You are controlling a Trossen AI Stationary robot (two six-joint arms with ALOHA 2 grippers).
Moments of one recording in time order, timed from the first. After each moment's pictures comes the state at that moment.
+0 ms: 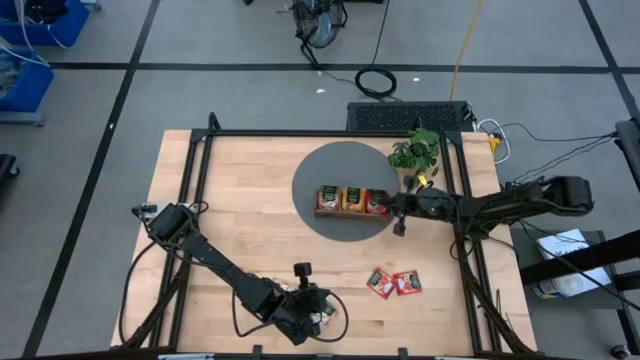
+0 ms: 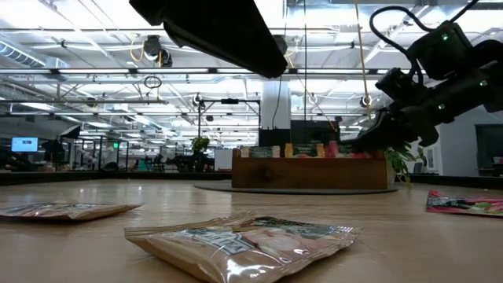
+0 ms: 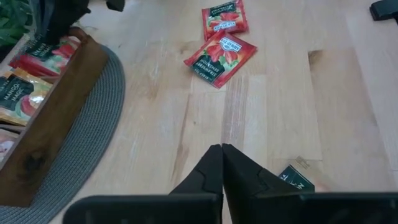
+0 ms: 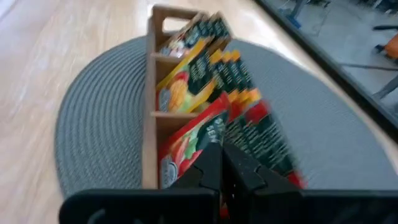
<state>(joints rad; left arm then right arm) -0.62 2.04 1.46 -0.31 -0.70 -0.40 -0.14 1.08 0.09 0.57 0.16 -0.15</state>
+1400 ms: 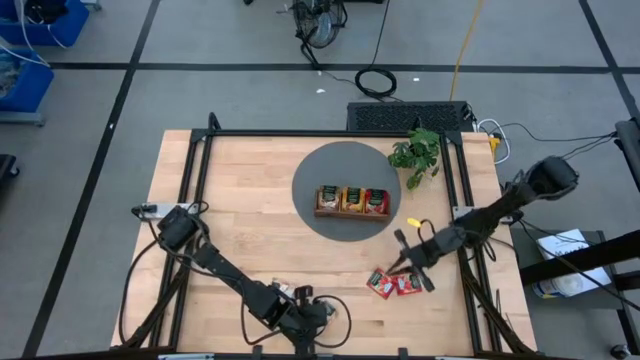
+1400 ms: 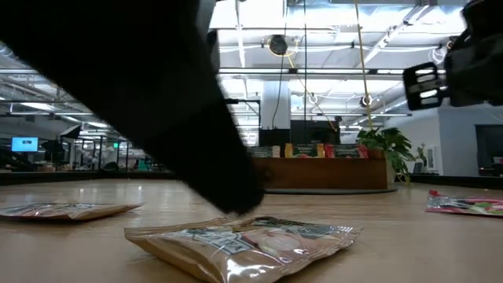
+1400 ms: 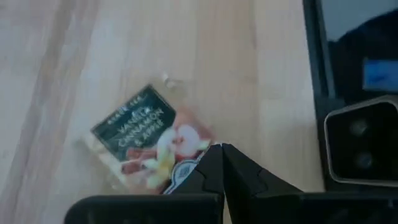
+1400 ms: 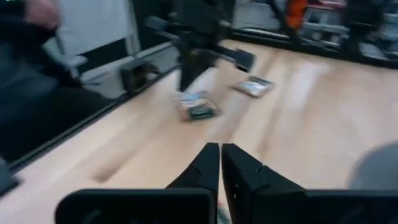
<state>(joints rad) -0.63 2.15 1.46 -0.22 -0.23 -0.66 0.50 1.18 0.09 0.86 0.03 -0.02</state>
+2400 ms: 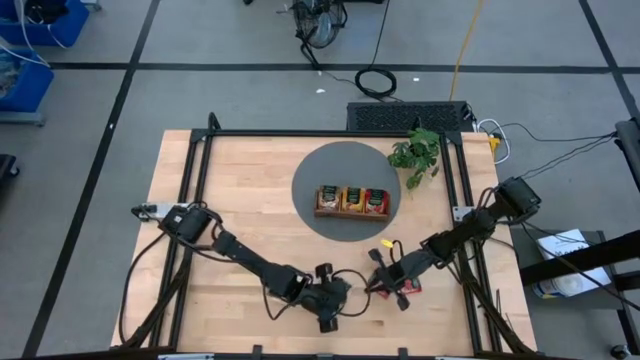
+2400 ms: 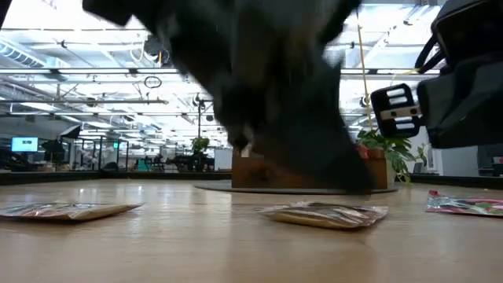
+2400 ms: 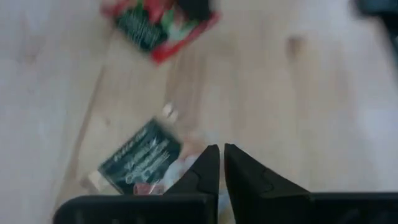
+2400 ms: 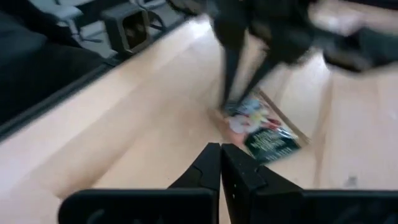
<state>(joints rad) -0.48 2.21 1.46 -0.04 -0.28 -0.47 0.53 1.68 0.39 0.88 0.03 -0.01</state>
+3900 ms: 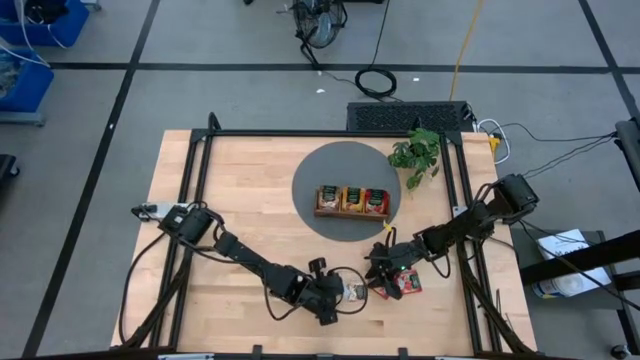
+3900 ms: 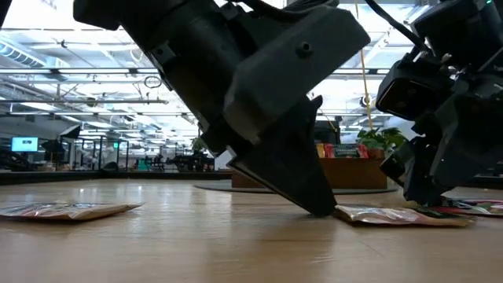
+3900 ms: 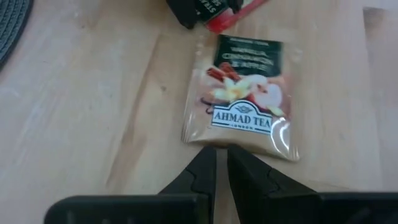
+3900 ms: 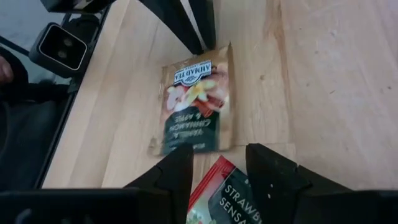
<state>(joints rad) -0.47 2.22 1.46 -0.16 -0.39 -0.54 0.40 1.68 0.39 0.66 -0.12 0.60</state>
